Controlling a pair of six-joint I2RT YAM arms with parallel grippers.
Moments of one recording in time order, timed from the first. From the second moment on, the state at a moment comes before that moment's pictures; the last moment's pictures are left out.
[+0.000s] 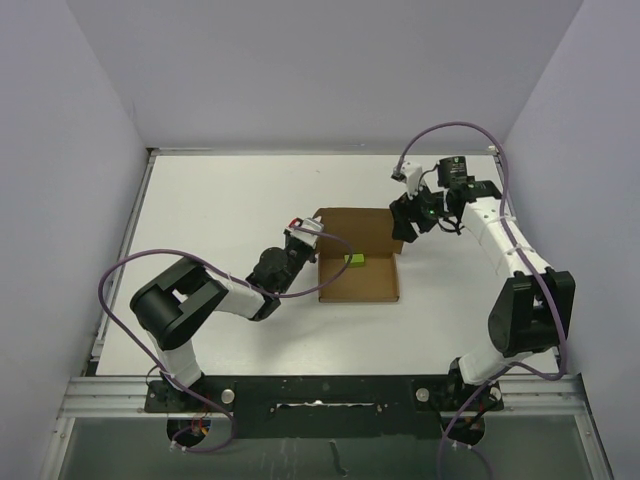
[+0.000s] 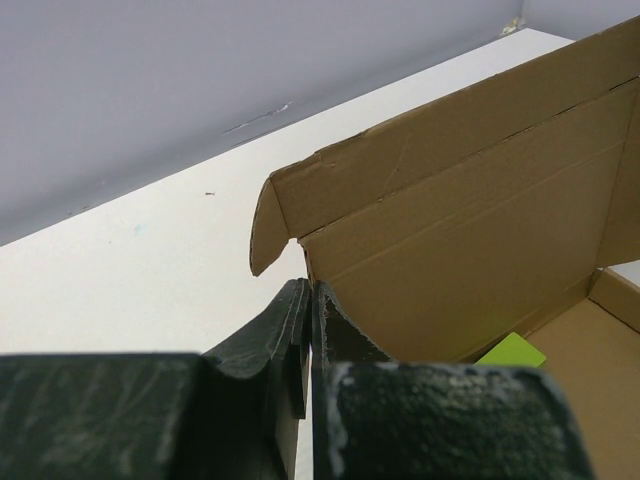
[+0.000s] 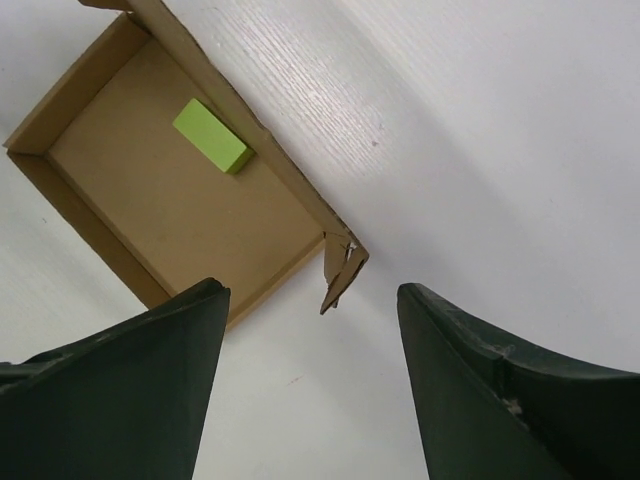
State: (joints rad) left arm -0.79 1.77 0.62 1.25 -0.26 0.14; right arm 0.13 1.58 1.36 -0.81 -0.51 -0.53
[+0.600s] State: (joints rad) left arm -0.79 1.77 0.62 1.25 -0.26 0.14; right arm 0.15 1.62 1.34 -0.75 -0.46 -0.53
